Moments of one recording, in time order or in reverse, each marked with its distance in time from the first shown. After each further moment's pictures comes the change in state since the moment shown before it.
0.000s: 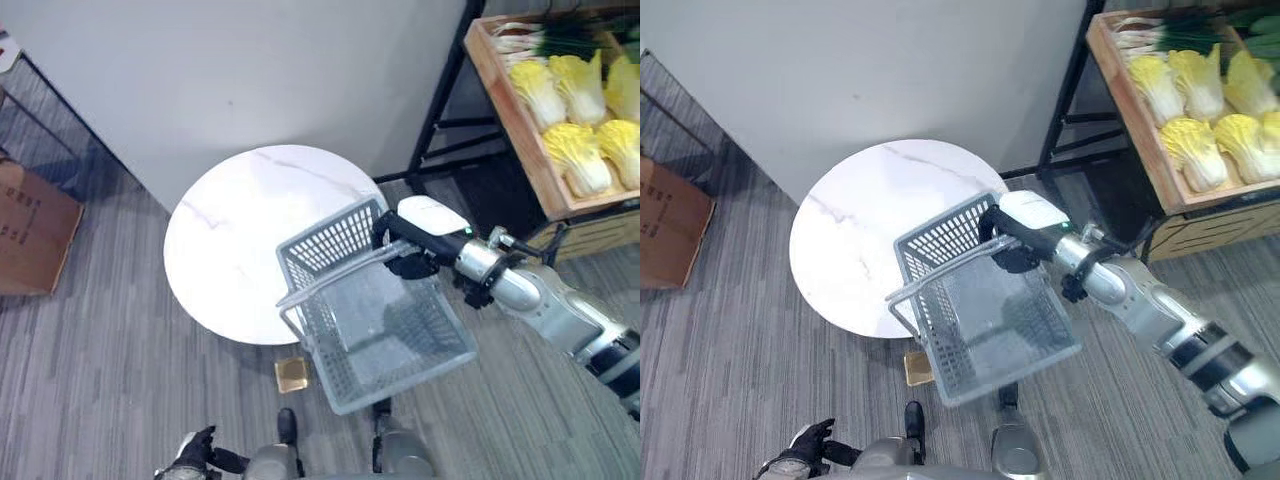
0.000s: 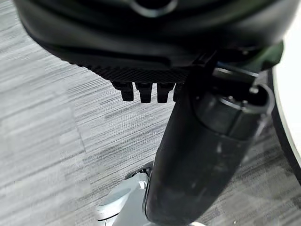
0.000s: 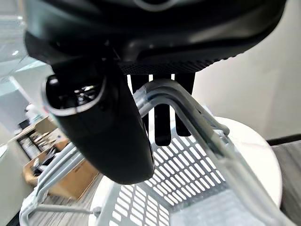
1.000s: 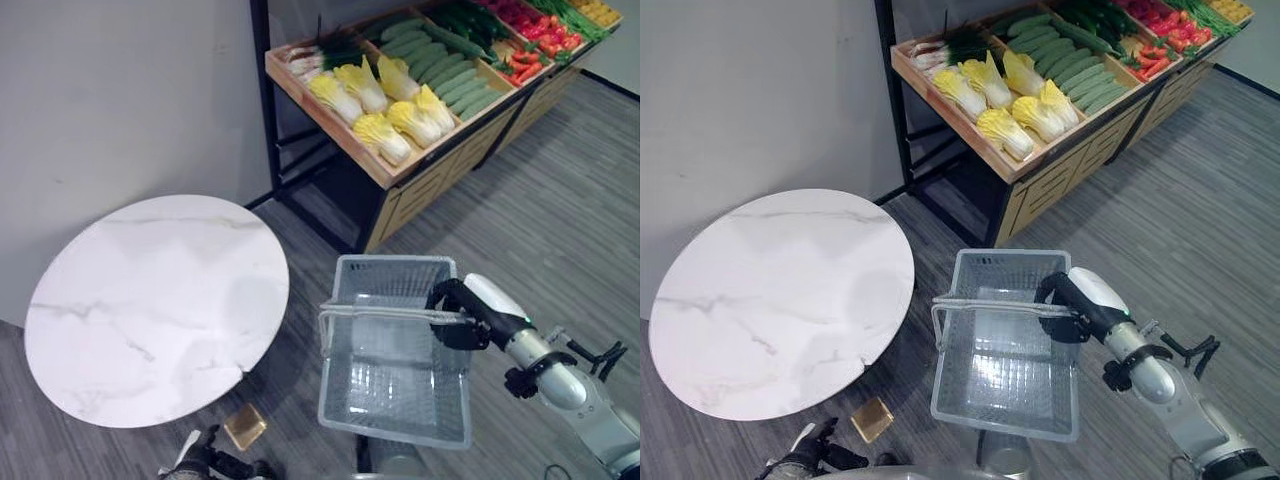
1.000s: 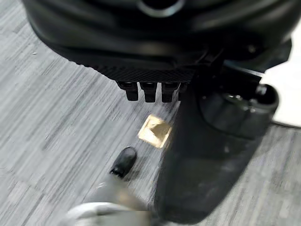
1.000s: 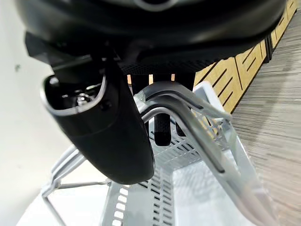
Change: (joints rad) left arm -0.005 0.028 0.007 0.009 0.095 0.002 0.025; right arm 0.532 0.176 -0.357 0.020 -0.004 -0.027 -0.053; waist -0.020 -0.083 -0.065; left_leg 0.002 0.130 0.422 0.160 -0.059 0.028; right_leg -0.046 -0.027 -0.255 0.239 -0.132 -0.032
